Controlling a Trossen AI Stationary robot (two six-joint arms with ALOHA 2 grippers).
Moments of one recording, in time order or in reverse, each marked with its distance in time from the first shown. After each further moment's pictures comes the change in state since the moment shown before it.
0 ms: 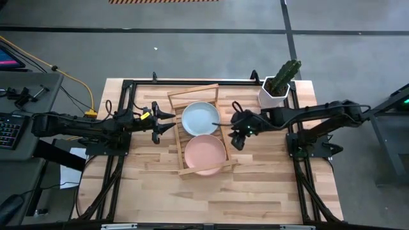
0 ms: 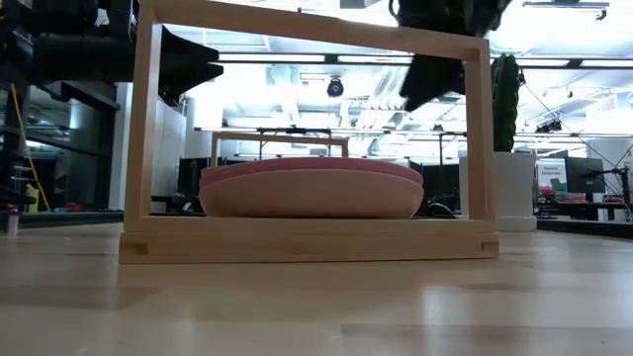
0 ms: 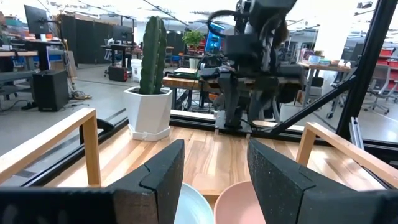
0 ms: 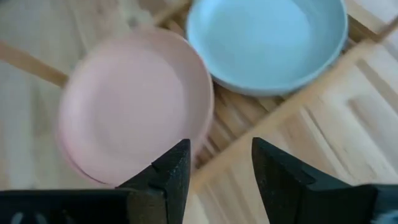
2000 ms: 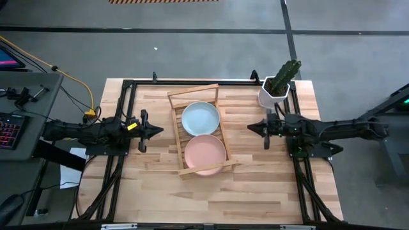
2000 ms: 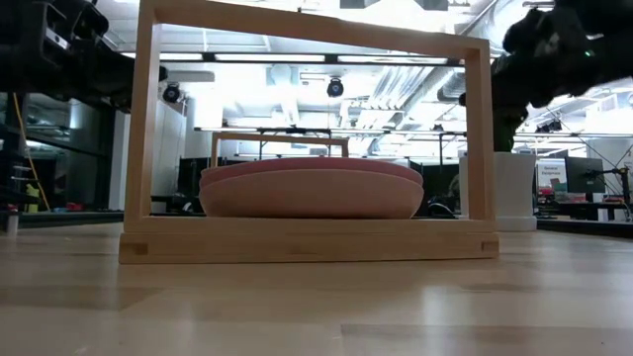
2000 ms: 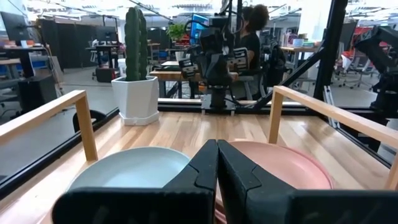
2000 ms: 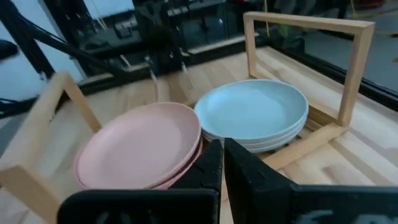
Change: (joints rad) left arm -0.182 -0.645 -0.137 -0.542 -0.115 0.088; right arm -0.081 -0.793 -0.841 0.739 -0.024 -0.244
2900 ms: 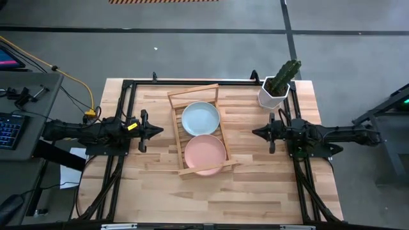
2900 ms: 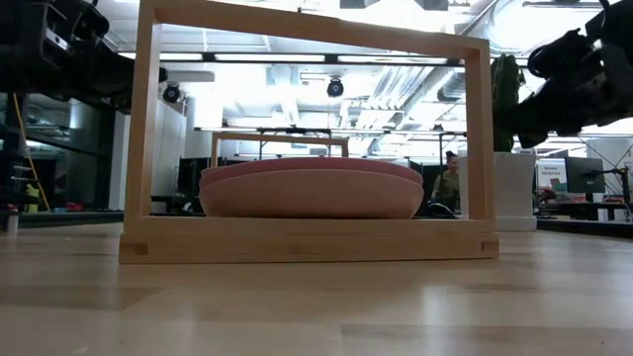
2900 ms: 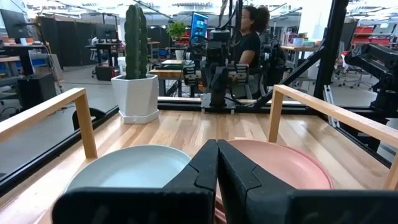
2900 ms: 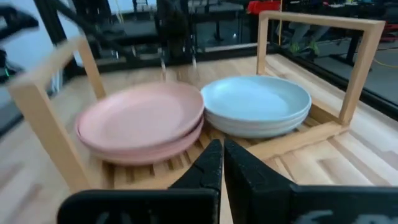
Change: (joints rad) left arm 0.000 0.001 0.000 -0.007 0.000 -0.007; right arm 0.004 -0.312 -0.194 -0.070 -0.048 -0.139
